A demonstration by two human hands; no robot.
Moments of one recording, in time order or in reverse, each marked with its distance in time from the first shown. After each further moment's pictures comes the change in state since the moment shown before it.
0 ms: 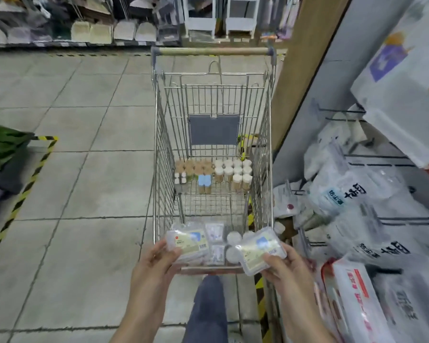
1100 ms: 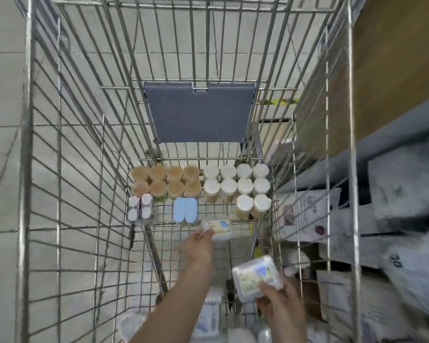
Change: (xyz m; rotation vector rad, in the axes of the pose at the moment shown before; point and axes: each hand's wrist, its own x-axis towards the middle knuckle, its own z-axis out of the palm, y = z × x) left_hand 0.458 -0.185 0.165 0.146 0.273 -0.464; right_hand 0.360 0.122 0.066 0.065 0.323 0.374
